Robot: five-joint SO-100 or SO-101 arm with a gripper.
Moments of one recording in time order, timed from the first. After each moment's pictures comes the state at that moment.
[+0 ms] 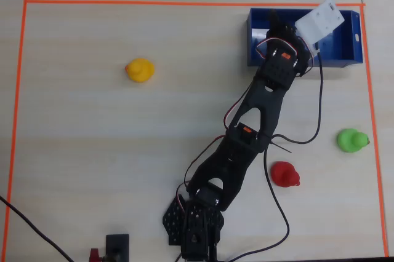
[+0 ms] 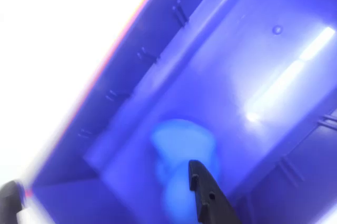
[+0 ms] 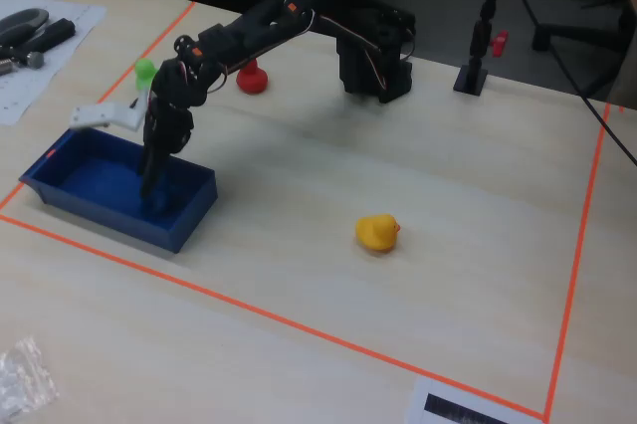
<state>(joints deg) 33.8 52.4 50.6 43.8 -58.3</state>
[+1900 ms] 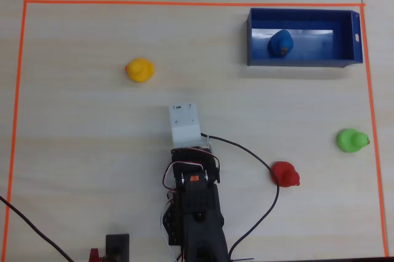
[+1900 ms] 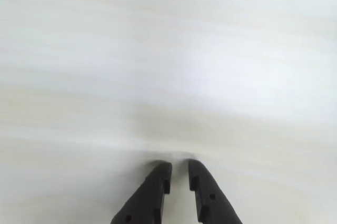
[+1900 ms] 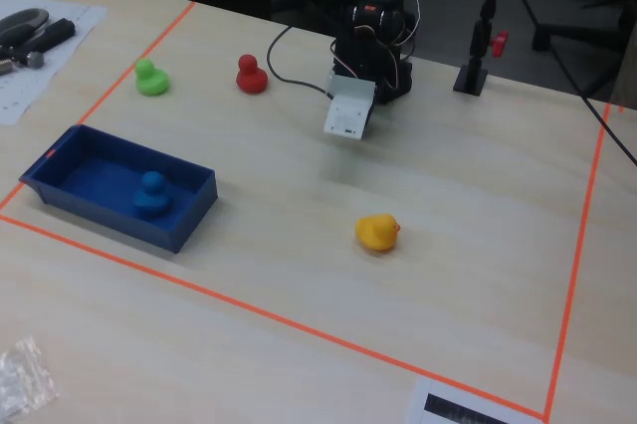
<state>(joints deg) -1.6 181.6 176.4 71.1 -89.6</state>
